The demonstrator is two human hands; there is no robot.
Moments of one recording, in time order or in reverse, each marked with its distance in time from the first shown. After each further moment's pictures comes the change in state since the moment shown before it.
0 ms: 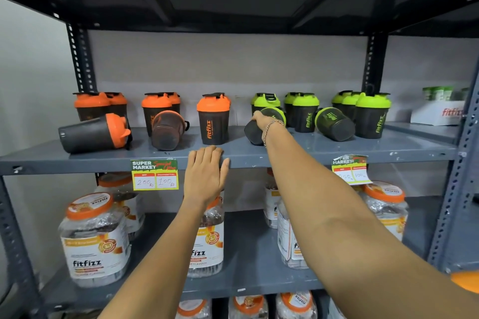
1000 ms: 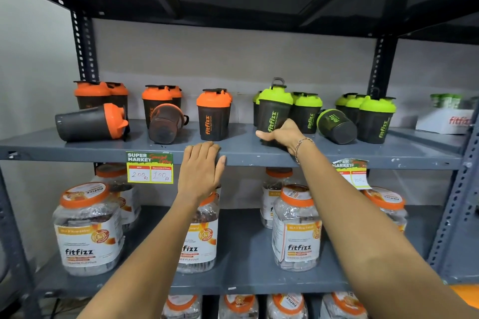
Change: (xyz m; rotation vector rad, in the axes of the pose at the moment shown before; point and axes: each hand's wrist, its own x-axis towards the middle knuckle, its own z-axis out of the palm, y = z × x) left_hand -0.001 -0.003 0.011 -0.011 0.056 -0.009; right_hand 0.017 0.047 -0.040 0.146 -0.136 -0.350
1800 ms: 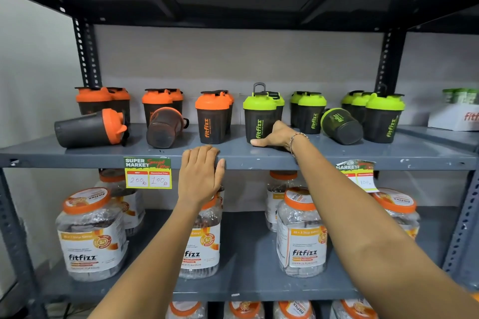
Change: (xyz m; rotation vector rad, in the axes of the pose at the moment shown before) left_hand 0.001 0.004 0.003 0.008 0.074 -0.015; right_hand 0.025 -0.001 0.003 -0.433 -0.178 0.048
